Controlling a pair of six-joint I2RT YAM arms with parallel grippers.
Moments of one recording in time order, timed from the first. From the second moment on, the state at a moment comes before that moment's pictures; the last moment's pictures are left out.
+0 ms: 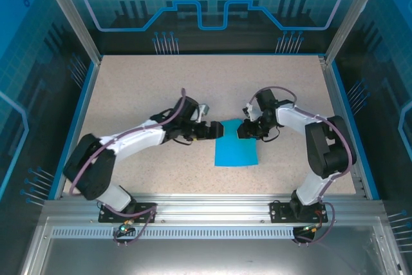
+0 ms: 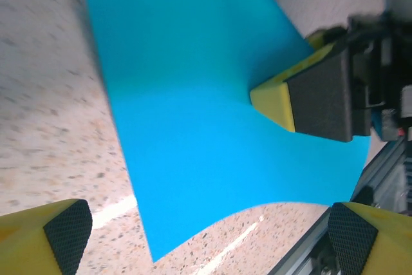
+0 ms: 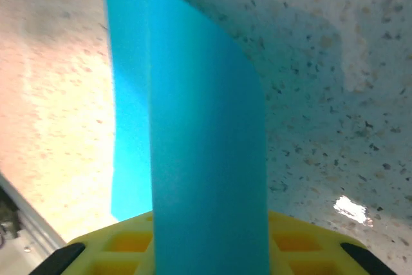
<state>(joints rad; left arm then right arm) -0.59 1.51 0.94 -0.27 0.41 -0.69 0.28 1.71 1.01 -0.64 -0.57 0.19</state>
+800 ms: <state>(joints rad) -0.34 1.13 0.76 -0.01 0.76 -0.63 0.18 1.35 1.05 -0.50 -1.11 0.41</state>
